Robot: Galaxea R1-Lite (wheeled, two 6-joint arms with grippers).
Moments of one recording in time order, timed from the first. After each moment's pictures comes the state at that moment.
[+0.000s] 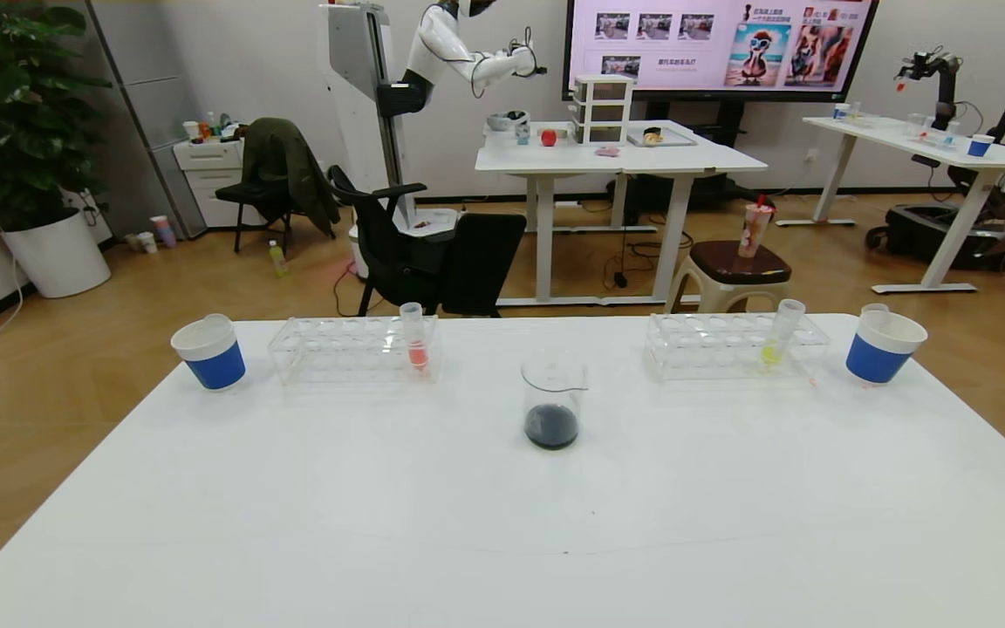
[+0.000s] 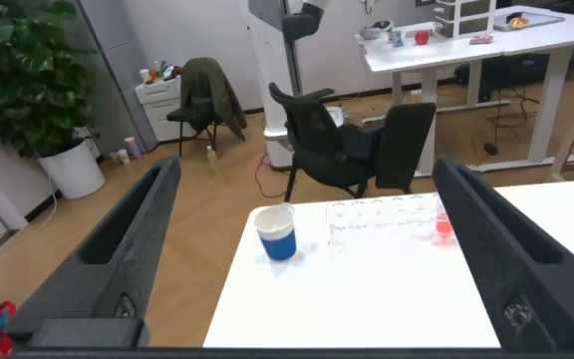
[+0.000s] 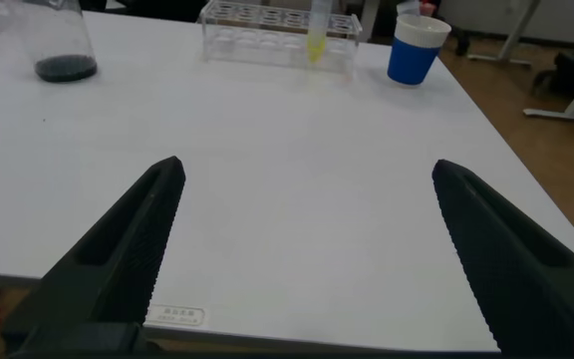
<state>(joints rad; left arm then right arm) -0.06 0.70 -0.77 -0.12 0.17 0.21 0.00 0.00 0.00 0.00 0.03 -0.07</state>
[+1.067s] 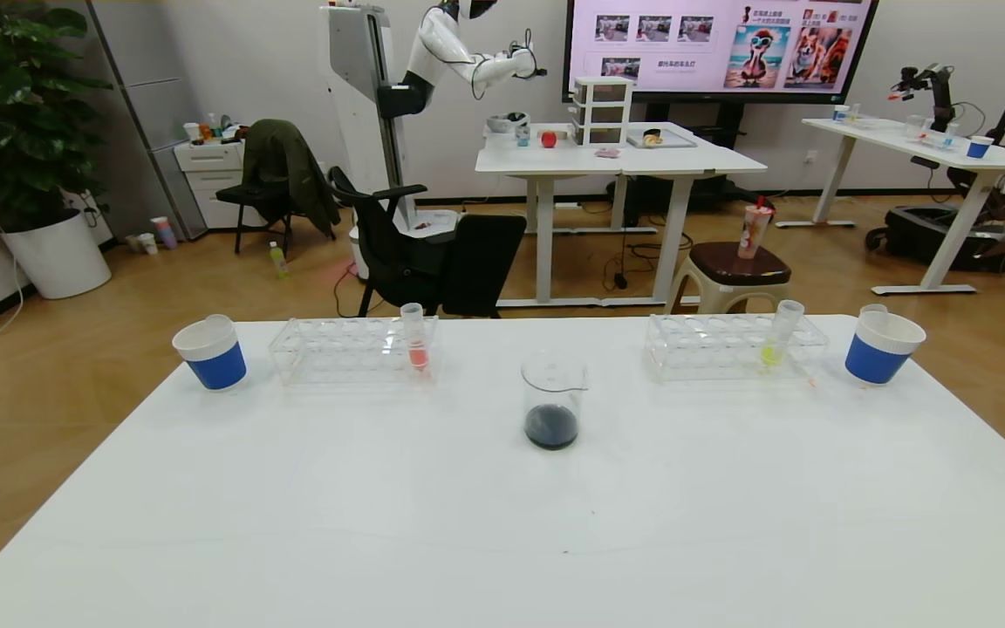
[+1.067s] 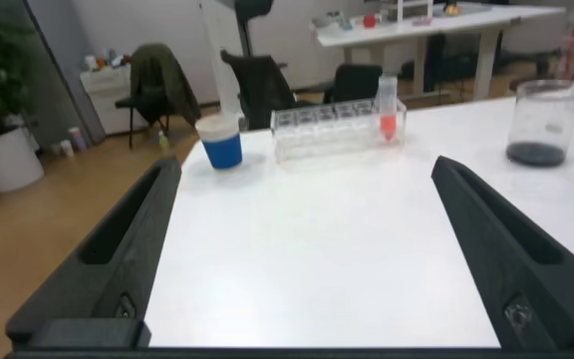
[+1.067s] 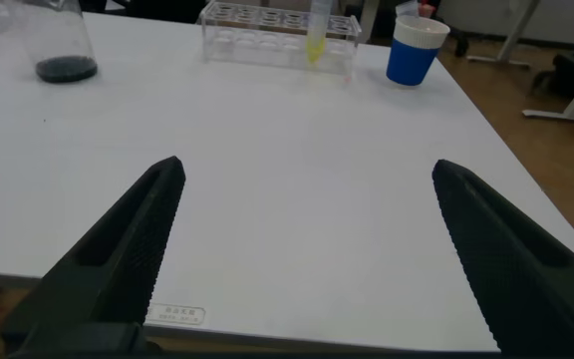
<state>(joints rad) 0.00 0.00 -0.13 -0.05 0.00 0.14 0.00 0.00 0.00 0.00 0.03 -0.07</state>
